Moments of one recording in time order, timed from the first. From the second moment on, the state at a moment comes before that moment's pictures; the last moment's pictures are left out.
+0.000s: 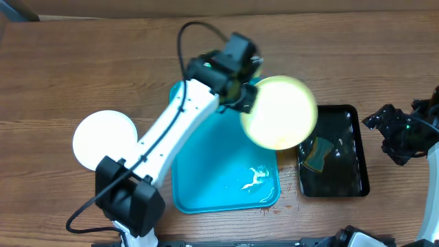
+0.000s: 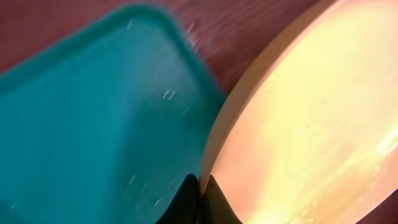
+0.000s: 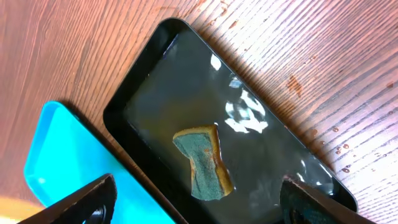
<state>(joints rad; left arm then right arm) -0.63 1.89 1.81 -1.04 0.11 -0.19 -0.45 1.33 1.16 -1.12 -0.32 0.42</state>
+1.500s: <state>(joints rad) -1.12 2.00 1.84 -0.66 -1.05 0.06 -0.45 1.33 1.16 -1.14 -0.33 0.39</state>
